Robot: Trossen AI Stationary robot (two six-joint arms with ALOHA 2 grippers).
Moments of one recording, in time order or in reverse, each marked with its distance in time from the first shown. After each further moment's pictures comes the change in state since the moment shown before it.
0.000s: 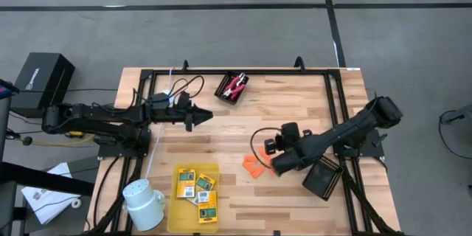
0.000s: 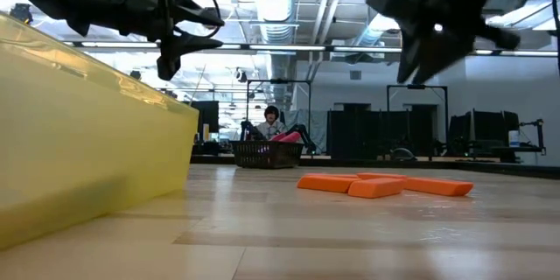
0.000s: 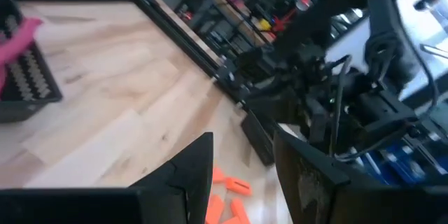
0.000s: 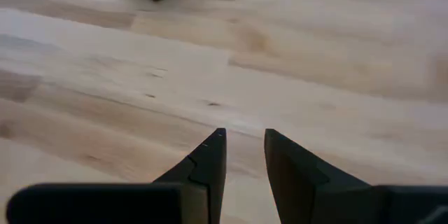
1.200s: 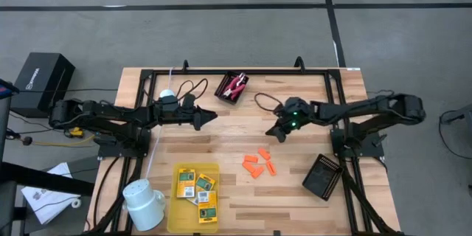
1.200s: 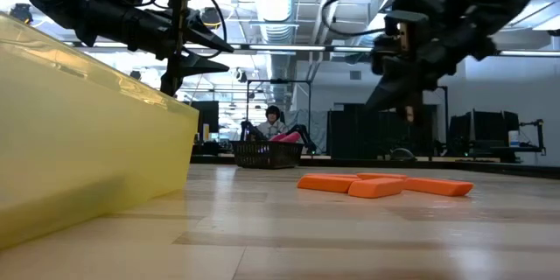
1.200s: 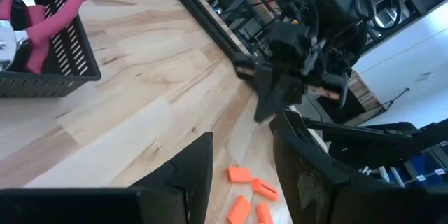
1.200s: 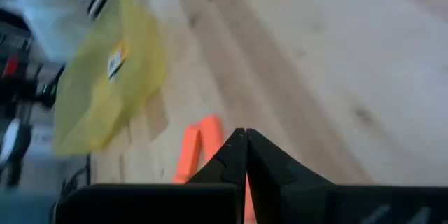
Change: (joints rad) left arm -0.009 0.144 0.001 0.059 -0.080 -0.049; right arm -0.619 -0.285 -0.594 1.164 -1.112 -1.090
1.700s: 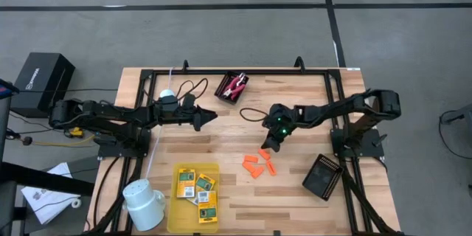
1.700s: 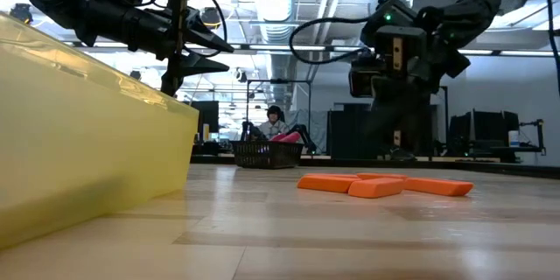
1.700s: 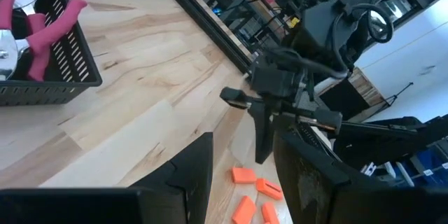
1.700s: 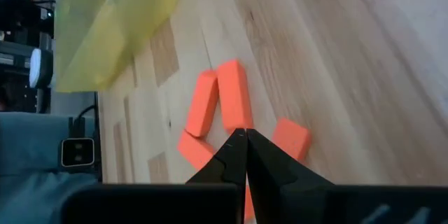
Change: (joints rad) left arm 0.000 0.000 0.000 0.002 0.000 0.036; right arm 0.048 0.260 0.108 -0.004 -0.182 -0.072
